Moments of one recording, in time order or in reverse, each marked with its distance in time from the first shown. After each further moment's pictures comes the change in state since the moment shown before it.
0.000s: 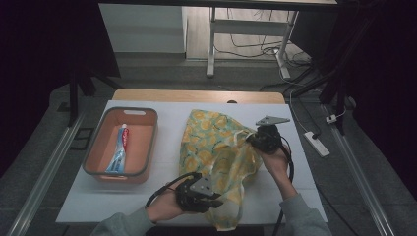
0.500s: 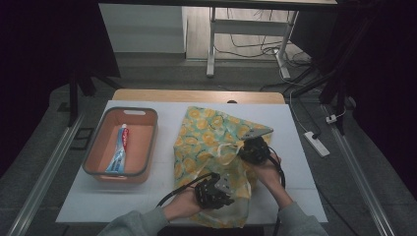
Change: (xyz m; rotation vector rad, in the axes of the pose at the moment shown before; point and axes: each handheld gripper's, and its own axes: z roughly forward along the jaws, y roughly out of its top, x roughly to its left) left arm 0.001 0.017 0.055 0.116 -0.052 0.016; right arm 0.033 -0.016 0.016 0.082 0.079 -0.115
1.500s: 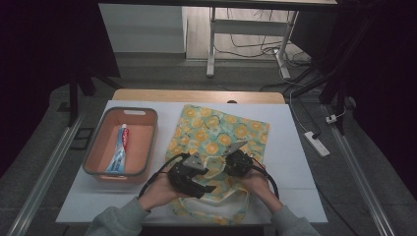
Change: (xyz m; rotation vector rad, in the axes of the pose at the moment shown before) left arm 0.029 -0.020 -0.060 -0.070 0.102 -0.192; right arm 0.038 -0.021 0.050 0.201 0.119 -0.146
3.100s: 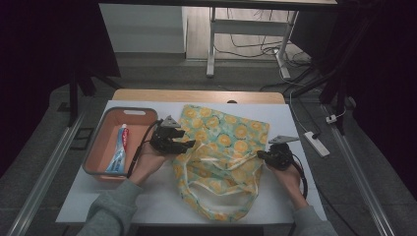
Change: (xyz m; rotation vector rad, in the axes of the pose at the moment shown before) left arm 0.098 -0.008 -0.046 -0.183 0.289 -0.282; right arm -0.084 -0.079 -0.059 -0.174 -0.211 0.325
